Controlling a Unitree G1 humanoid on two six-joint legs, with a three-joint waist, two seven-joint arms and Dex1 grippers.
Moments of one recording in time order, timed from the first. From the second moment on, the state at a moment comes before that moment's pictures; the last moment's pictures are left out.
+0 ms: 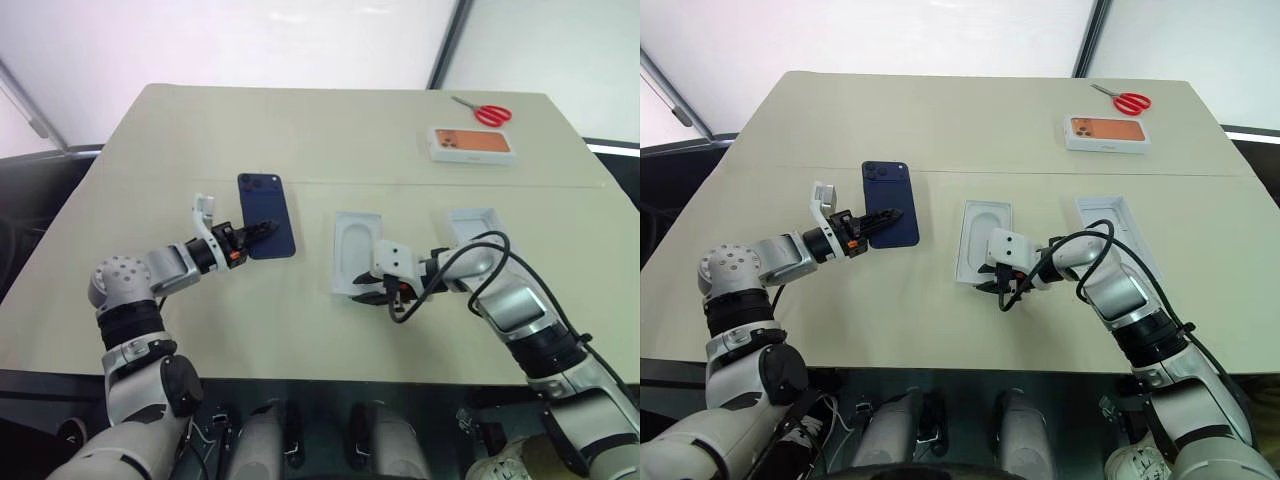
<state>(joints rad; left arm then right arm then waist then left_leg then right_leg) -0.71 0.27 0.64 0.34 -0.88 1.44 -0.41 -0.55 -0.64 0.35 -0.02 0.05 0.41 1.18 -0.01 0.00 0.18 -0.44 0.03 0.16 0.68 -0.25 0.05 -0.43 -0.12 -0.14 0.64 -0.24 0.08</state>
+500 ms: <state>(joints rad) -0.70 0.27 0.64 0.33 -0.89 1.46 -0.40 -0.53 -0.56 0.37 -0.08 0.00 0.45 1.10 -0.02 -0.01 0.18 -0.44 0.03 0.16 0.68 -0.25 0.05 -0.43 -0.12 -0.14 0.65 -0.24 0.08</state>
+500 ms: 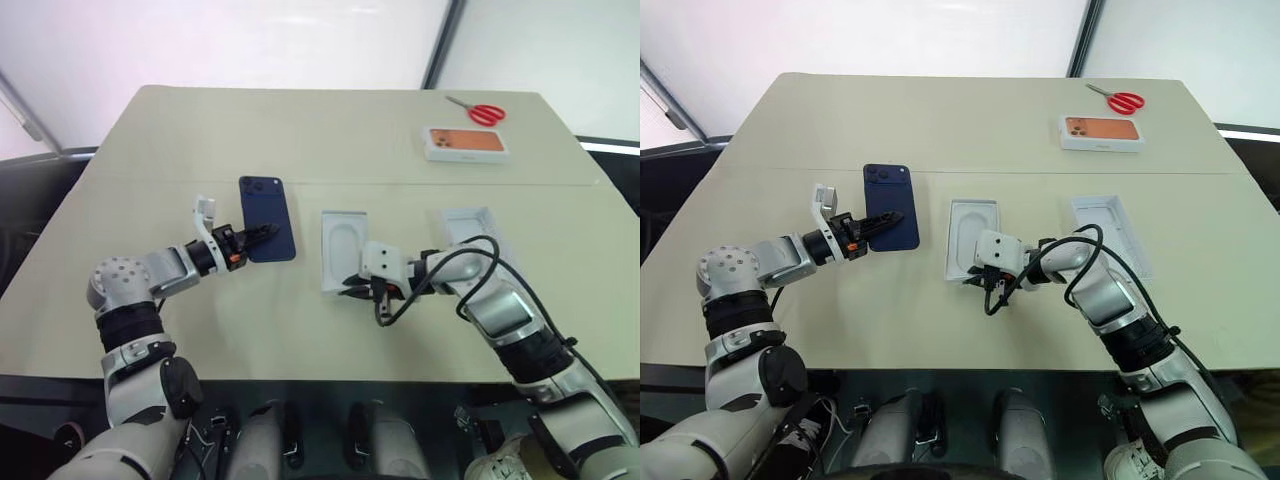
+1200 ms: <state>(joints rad) -0.70 0.27 0.61 0.28 -0.93 1.52 -0.40 -0.55 -0.46 0.44 -0.14 0.03 0.62 1.08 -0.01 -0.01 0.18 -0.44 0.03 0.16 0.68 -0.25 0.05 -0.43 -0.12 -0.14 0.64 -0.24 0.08</state>
